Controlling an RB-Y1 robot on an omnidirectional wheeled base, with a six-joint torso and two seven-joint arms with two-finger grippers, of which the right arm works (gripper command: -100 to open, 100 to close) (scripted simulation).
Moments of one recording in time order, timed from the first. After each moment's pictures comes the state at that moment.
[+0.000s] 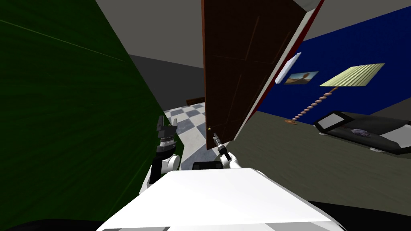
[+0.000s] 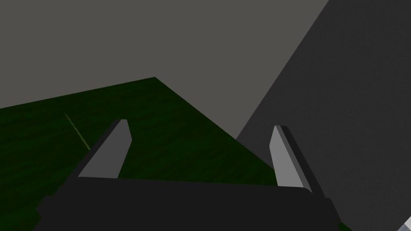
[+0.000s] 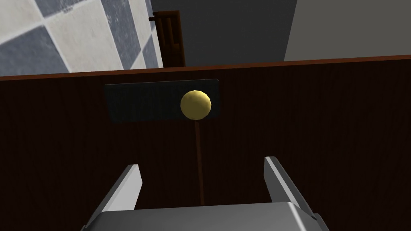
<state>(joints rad) -0.16 -0.06 0.29 -0.64 0.01 -0.81 -0.10</state>
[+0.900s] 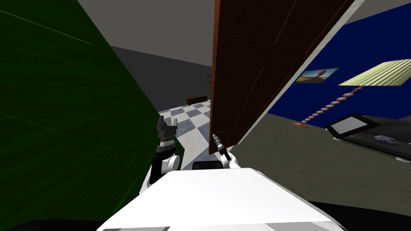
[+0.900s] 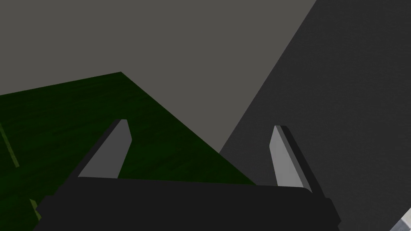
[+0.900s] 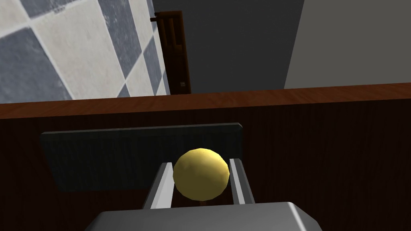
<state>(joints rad) -0.16 -0.06 0.28 -0.64 0.00 -0.82 -0.08</state>
